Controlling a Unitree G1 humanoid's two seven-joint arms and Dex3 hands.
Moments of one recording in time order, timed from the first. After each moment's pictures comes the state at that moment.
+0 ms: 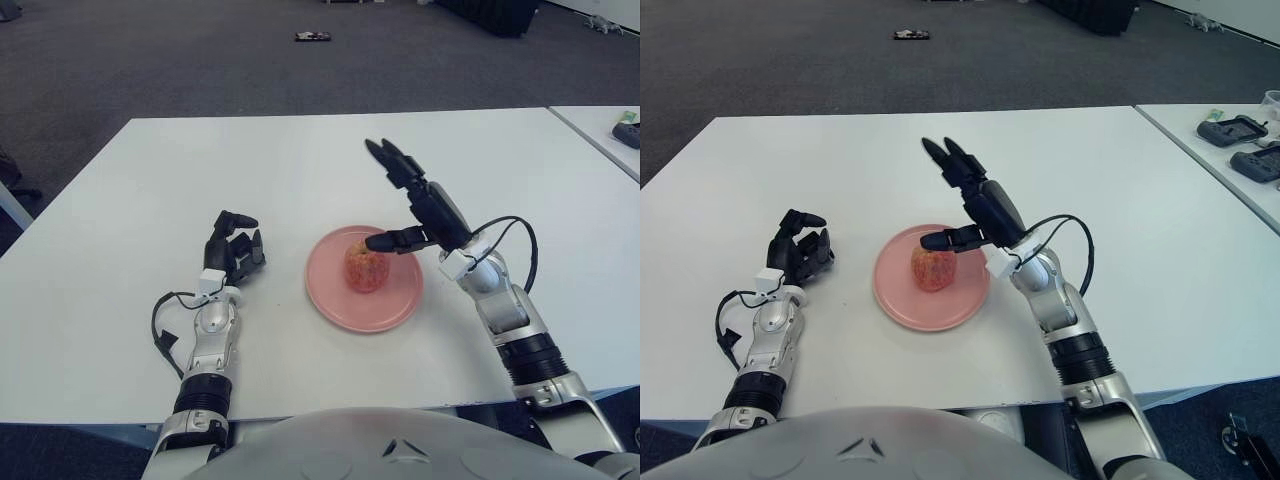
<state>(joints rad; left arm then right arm) -0.03 0.01 0.14 0.49 0.00 -0.49 0.10 -0.19 -0.24 0.16 0.15 -0.42 -0.66 -0.10</state>
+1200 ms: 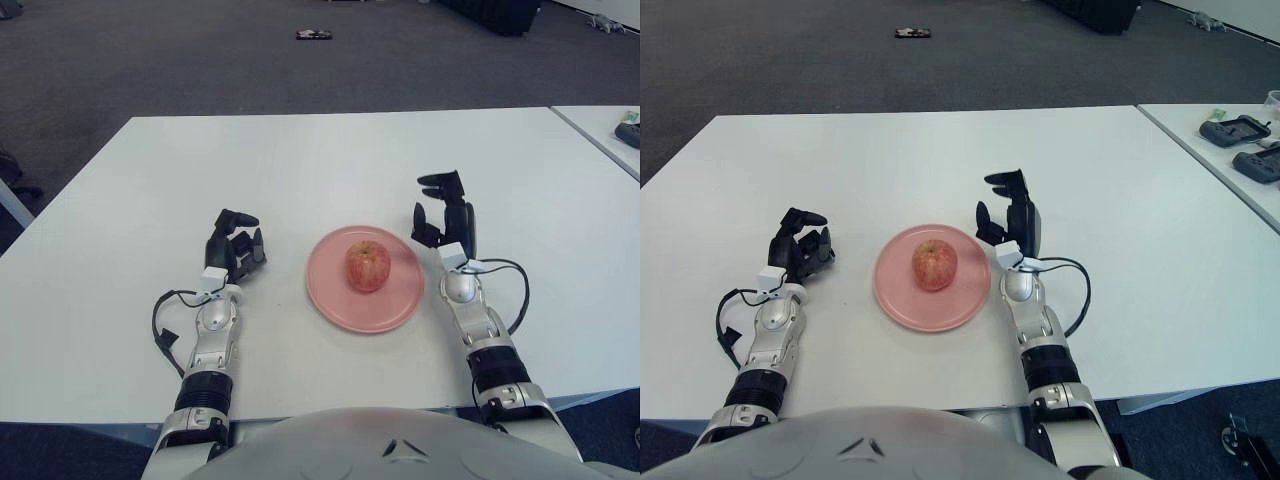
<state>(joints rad) -0.03 0.01 0.13 0.49 0.02 -0.49 0.12 -0.11 -0.07 0.04 0.34 -0.41 -0.39 -0.41</state>
